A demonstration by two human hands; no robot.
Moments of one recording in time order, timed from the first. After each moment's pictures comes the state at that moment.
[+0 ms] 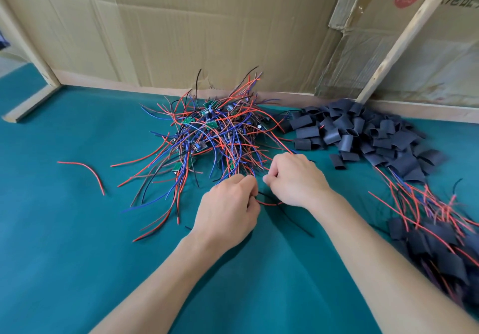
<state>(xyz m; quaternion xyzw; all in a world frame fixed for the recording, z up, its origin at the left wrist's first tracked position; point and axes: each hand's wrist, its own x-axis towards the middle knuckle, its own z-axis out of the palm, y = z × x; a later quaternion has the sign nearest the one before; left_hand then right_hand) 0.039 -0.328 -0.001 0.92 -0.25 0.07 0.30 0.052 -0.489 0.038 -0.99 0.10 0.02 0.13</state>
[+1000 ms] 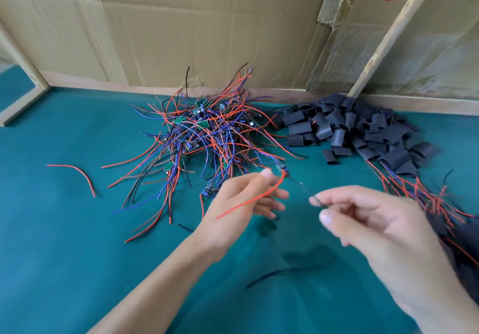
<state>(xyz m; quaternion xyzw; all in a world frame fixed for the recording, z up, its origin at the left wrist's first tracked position) 0.022 -0.344 0.021 0.63 -0.15 -0.23 0.73 -0.100 -0.516 0.081 -0.81 0.03 -0.14 0.57</state>
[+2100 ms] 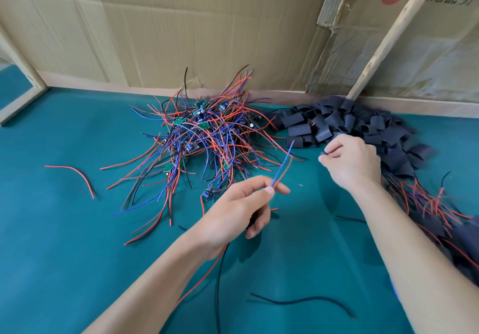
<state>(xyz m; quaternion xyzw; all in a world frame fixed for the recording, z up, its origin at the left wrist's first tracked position) 0.026 -0.335 0.020 0.63 -0.23 -0.29 0.68 0.044 -0.593 0.036 -0.91 0.30 -0.17 0.22</state>
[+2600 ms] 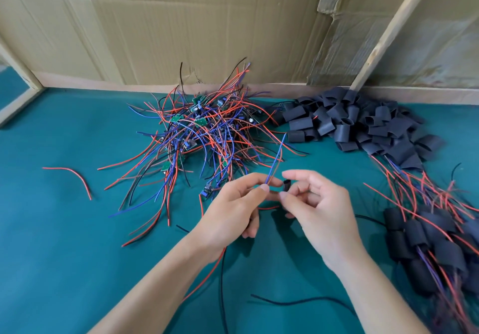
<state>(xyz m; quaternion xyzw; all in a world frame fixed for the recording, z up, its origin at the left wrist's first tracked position) 0.025 -0.336 0.015 0.68 -0.19 -0.25 0.66 -0.033 -0.499 0.008 -0.78 0.12 -0.17 0.58</state>
